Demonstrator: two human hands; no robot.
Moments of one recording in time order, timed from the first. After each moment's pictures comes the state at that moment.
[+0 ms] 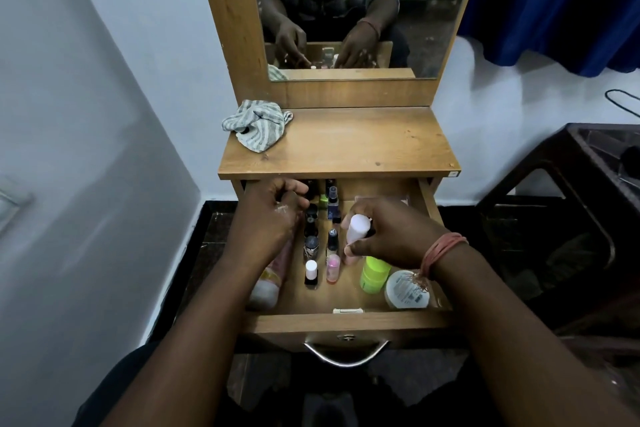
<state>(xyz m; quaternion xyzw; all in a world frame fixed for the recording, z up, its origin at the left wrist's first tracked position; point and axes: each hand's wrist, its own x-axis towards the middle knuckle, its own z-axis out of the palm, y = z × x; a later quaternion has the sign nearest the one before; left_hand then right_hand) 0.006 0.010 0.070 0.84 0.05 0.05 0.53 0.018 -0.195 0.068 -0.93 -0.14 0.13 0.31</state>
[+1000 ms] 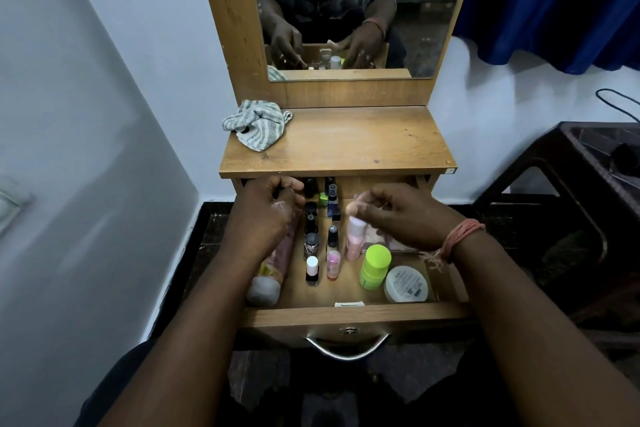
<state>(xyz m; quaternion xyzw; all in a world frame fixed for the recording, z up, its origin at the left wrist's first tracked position) 0.009 0.017 0.068 0.84 0.06 0.04 0.53 0.021 -0.216 0.074 -0.91 -0.12 0.13 0.38</state>
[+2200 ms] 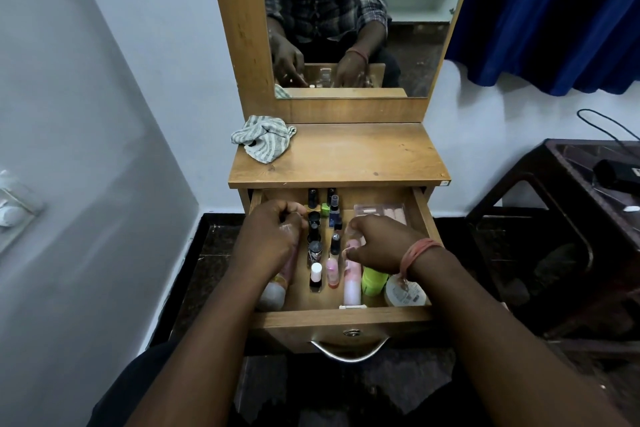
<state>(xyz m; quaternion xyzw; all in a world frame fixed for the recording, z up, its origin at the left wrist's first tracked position) -0.004 0.022 0.058 0.86 0.06 0.03 0.51 0.017 -0.180 0.054 -0.96 -0.11 0.16 0.18</state>
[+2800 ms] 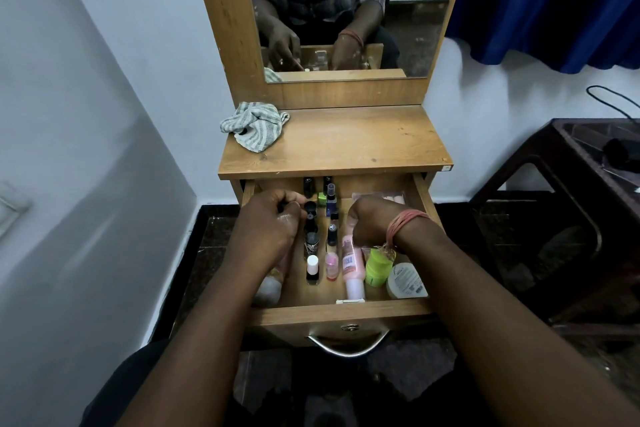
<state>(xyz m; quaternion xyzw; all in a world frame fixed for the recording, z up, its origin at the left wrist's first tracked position) 0.002 0.018 0.052 0.87 0.05 0.04 0.49 0.047 -0.172 0.045 -0.96 -0.04 0.23 0.16</state>
